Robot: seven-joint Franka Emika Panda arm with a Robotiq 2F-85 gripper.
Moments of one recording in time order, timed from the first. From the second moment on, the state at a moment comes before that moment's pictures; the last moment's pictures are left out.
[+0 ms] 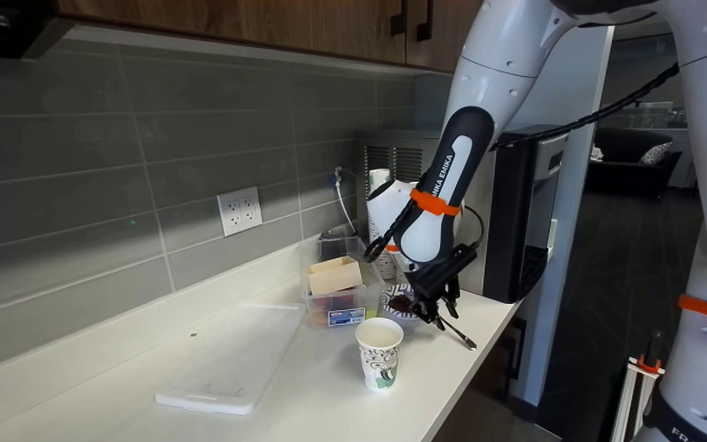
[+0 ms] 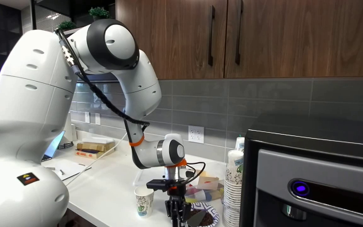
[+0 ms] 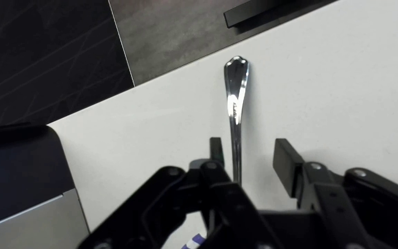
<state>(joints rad) 0.06 0.29 -0.16 -2.43 -0.46 2.40 0.59</state>
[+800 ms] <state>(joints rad) 0.04 0.37 -0.17 -2.42 -0.42 2.49 0.53</state>
